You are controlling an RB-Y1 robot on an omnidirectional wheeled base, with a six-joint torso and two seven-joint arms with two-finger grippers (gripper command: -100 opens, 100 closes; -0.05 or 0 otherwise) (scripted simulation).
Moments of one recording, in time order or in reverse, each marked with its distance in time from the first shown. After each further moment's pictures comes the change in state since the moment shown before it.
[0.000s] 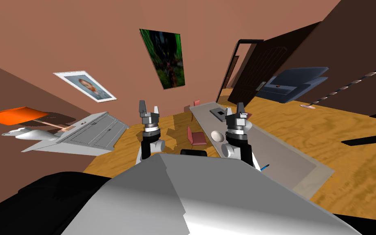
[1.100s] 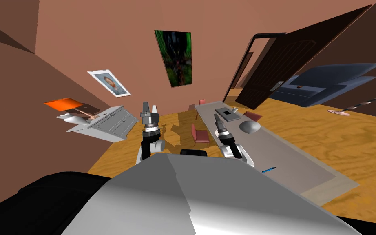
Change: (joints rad) left arm 0.000 0.000 0.000 0.000 0.000 0.000 0.000; right arm -0.089 -0.216 0.071 0.315 0.155 0.008 0.100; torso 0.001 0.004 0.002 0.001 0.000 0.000
